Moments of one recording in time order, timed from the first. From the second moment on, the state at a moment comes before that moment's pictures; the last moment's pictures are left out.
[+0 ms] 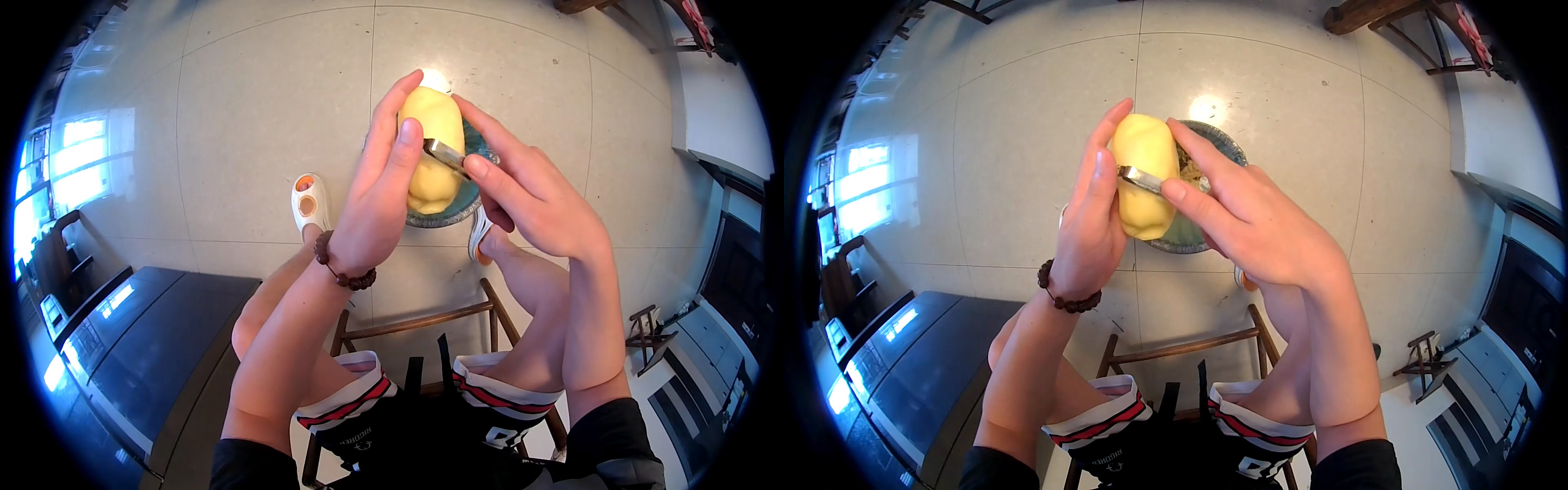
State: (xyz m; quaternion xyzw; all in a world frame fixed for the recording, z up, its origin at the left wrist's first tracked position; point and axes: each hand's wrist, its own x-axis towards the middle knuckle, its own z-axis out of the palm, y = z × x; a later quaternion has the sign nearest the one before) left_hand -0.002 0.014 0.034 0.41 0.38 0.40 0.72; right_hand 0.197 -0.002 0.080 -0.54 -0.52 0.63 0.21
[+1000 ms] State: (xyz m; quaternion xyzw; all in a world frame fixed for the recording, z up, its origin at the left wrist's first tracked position) left_hand -0.001 0.013 0.034 0.43 0.40 0.40 0.70; right_hand 0.198 -0.001 0.080 -0.54 -0.52 0.63 0.20
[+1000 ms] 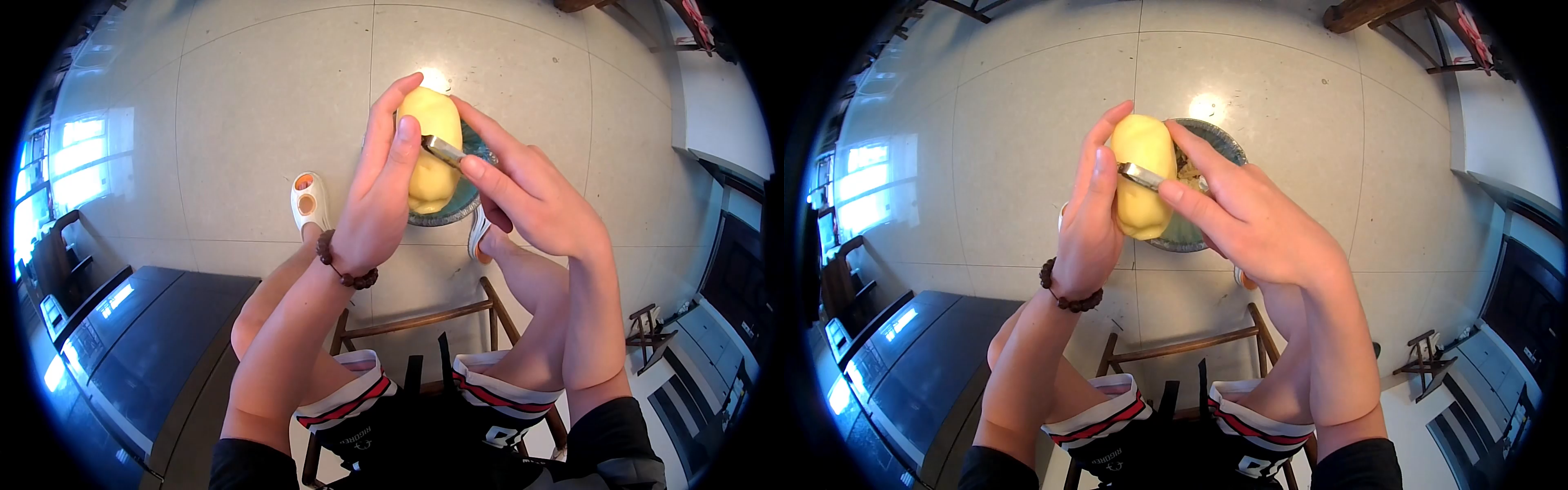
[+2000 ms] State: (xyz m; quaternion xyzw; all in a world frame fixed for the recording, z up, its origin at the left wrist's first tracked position) left_hand 0.001 0.009 0.037 0.40 0.39 0.40 0.73; right_hand 0.195 -0.004 0.079 -0.55 -0.48 0.64 0.25
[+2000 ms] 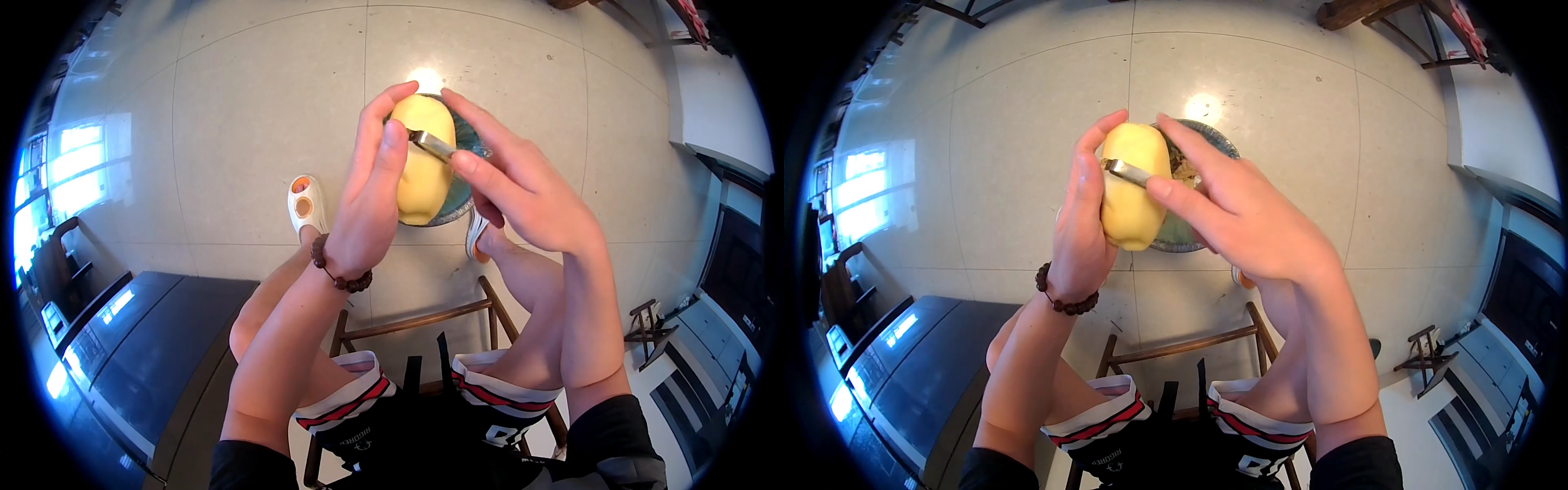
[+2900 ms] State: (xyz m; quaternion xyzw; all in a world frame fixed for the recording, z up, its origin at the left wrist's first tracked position) left_hand -0.017 0.021 0.047 0.25 0.26 0.40 0.84; right_hand 0.216 0.013 0.035 -0.65 -0.59 0.48 0.05
